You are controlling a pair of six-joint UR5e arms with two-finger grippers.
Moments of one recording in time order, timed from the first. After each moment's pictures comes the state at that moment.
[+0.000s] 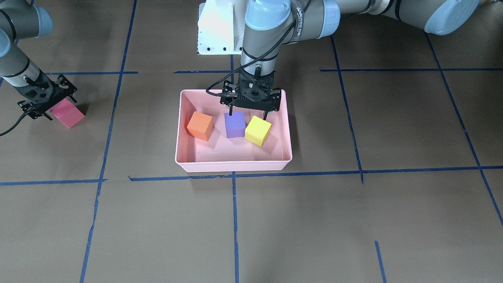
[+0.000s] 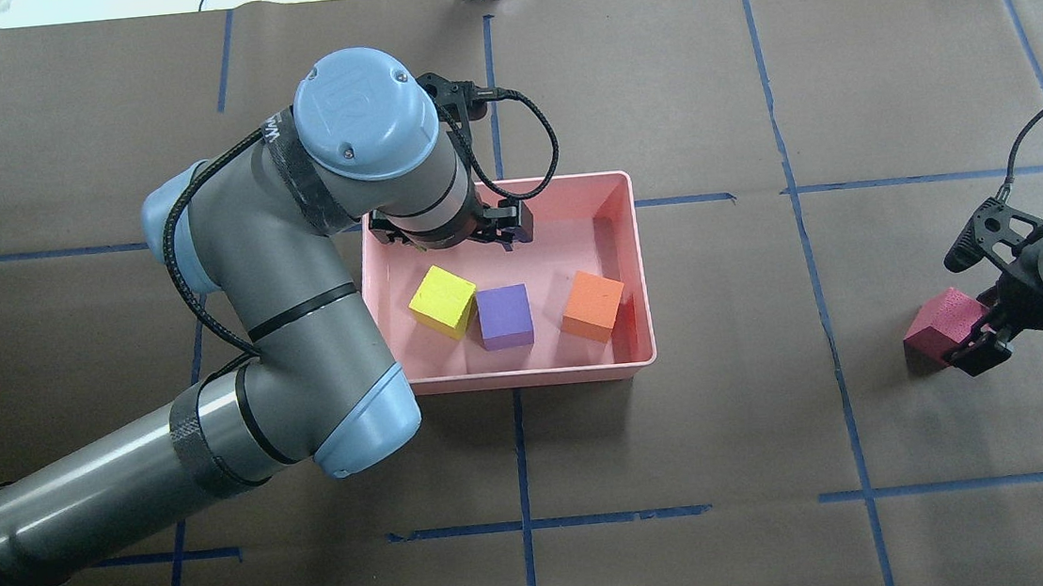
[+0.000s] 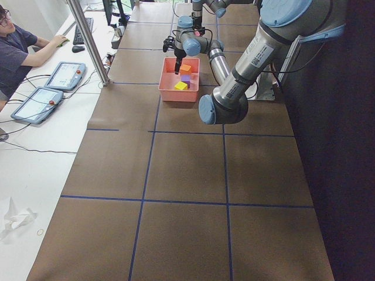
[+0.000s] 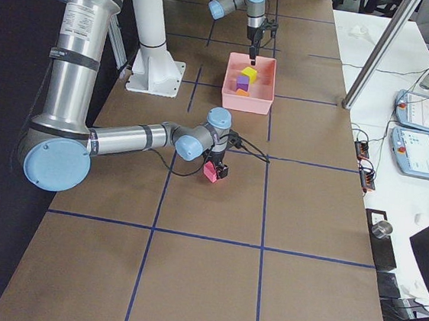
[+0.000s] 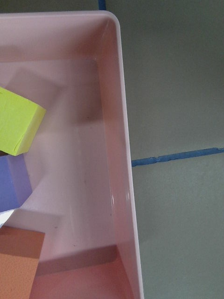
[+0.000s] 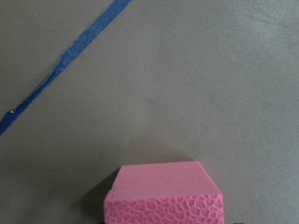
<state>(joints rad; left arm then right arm) -0.58 -2.39 -1.66 -1.55 -1.85 -1.08 0.79 -1.73 1.82 -1.11 2.09 0.15</state>
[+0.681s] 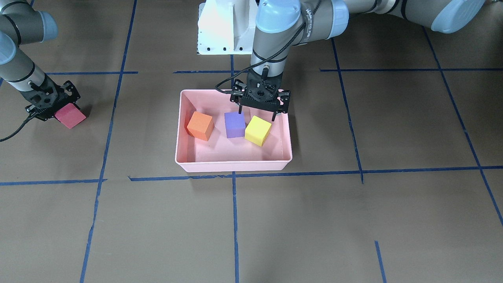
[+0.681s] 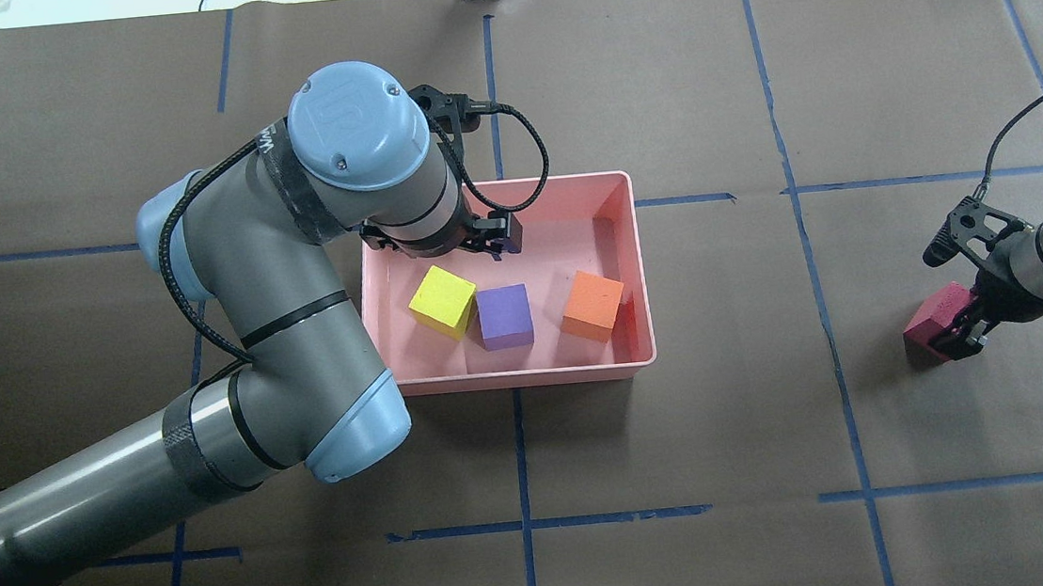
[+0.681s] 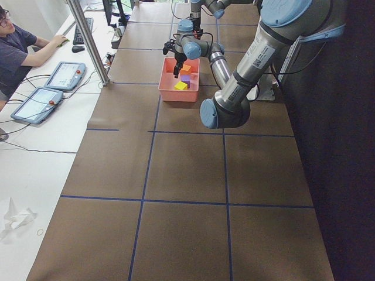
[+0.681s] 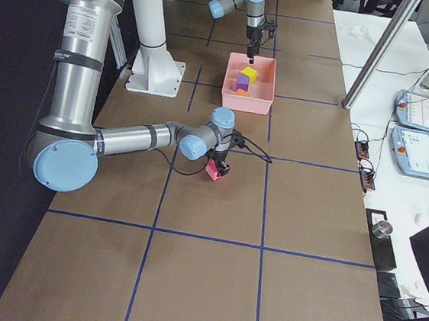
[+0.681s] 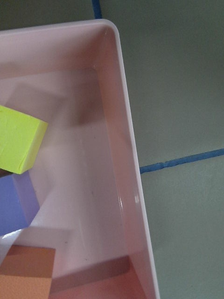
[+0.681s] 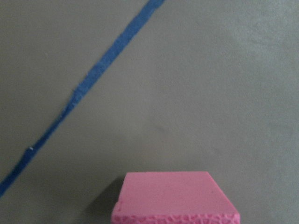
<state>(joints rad) -0.60 -2.32 -1.72 -1.53 -1.87 -0.88 0.79 -1.69 1.84 -1.11 2.12 0.28</state>
